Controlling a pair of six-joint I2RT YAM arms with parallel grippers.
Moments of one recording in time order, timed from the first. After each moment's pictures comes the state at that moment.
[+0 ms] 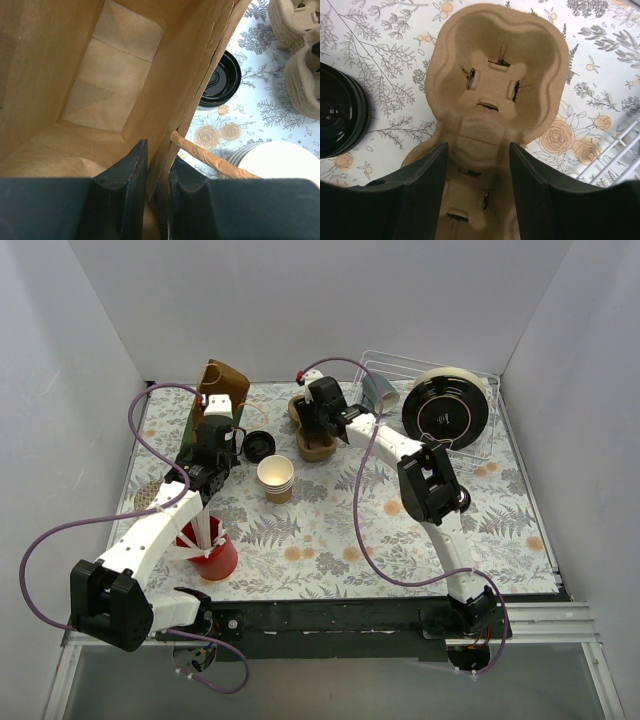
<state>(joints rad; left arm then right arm) -0.34 1.23 0.99 -0.32 -0.44 -0.16 0.65 2.34 2.01 -0.29 0.08 0.05</state>
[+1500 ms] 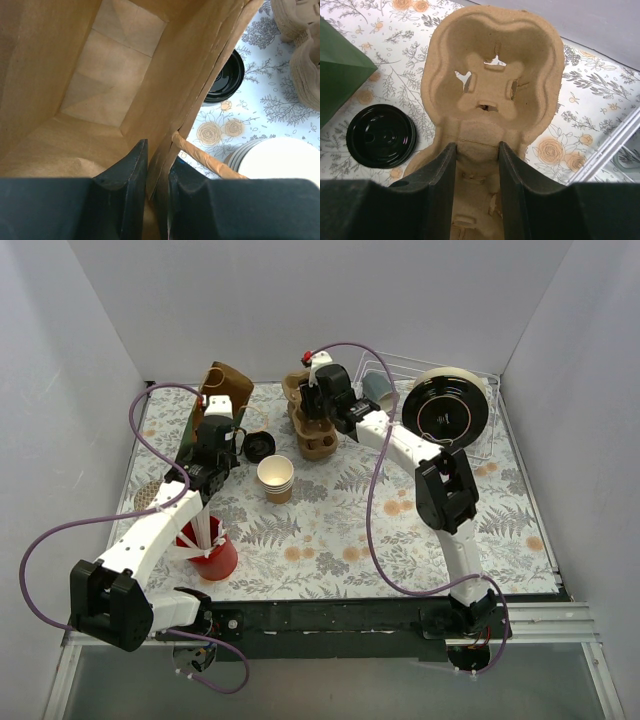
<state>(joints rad) -0.34 1.23 1.00 -0.34 -0.45 -0.16 0.66 2.18 1.91 -0.15 0.09 0.12</state>
